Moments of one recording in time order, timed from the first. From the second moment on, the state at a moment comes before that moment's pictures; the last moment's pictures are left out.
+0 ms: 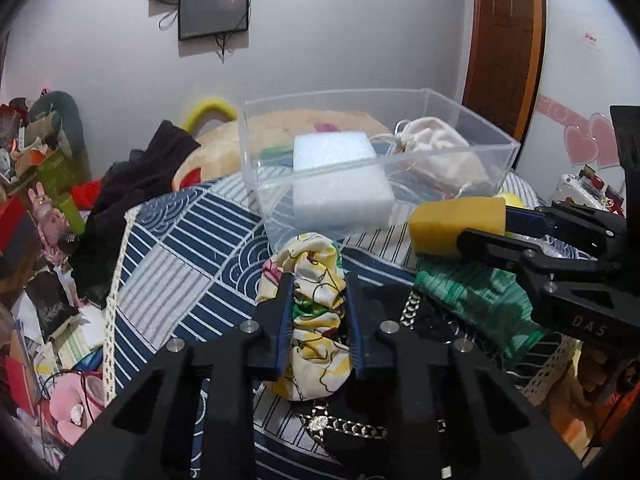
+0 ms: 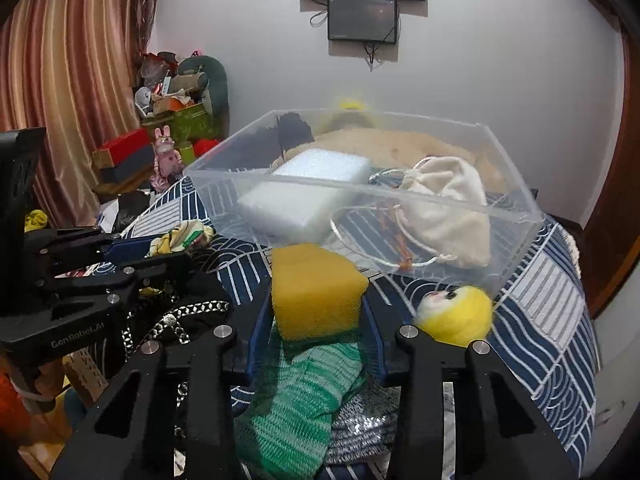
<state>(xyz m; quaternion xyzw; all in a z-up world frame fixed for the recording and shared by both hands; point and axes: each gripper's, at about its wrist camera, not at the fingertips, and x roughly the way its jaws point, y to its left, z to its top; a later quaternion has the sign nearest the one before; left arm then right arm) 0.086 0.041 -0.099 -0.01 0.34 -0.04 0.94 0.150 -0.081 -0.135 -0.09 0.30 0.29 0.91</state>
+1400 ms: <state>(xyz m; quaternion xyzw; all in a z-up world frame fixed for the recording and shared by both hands) 0.176 0.043 -0.034 -0.03 0.25 -0.03 0.97 0.202 -0.088 -0.077 -0.05 0.21 0.22 0.95</state>
